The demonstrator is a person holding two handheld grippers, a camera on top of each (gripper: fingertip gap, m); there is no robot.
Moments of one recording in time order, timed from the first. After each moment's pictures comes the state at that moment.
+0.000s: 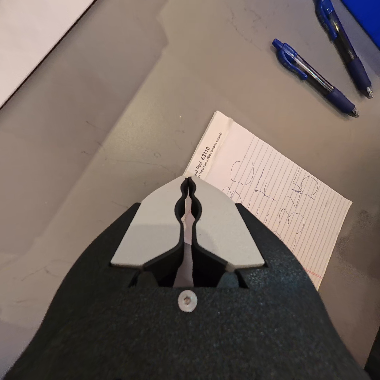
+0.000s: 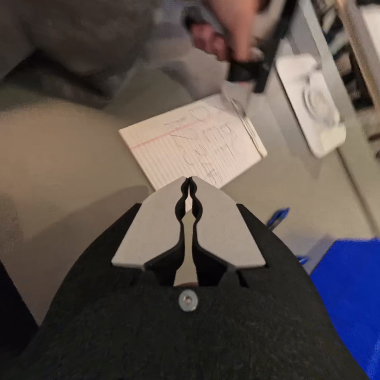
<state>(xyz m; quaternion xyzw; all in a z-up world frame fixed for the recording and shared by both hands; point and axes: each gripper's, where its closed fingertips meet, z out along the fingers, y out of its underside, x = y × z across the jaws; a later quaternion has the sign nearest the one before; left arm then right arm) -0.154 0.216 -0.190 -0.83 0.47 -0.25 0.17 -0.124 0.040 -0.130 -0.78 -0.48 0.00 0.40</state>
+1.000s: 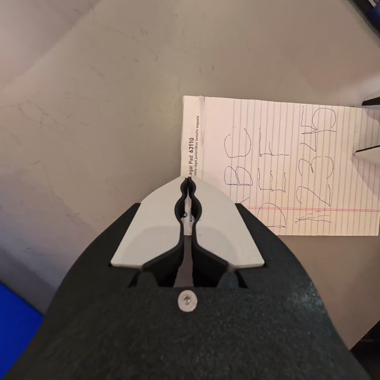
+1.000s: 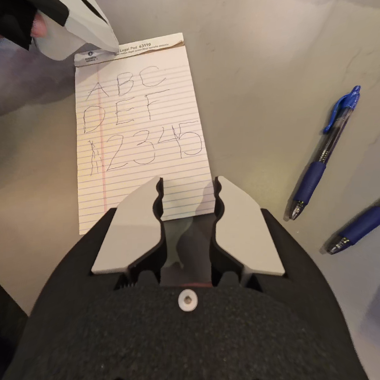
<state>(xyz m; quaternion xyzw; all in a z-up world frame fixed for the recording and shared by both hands) -0.220 0.137 -0.191 -0.88 0.39 -0.14 0.22 -0.080 0.047 -0.191 -0.90 -0.22 0.13 0.36</state>
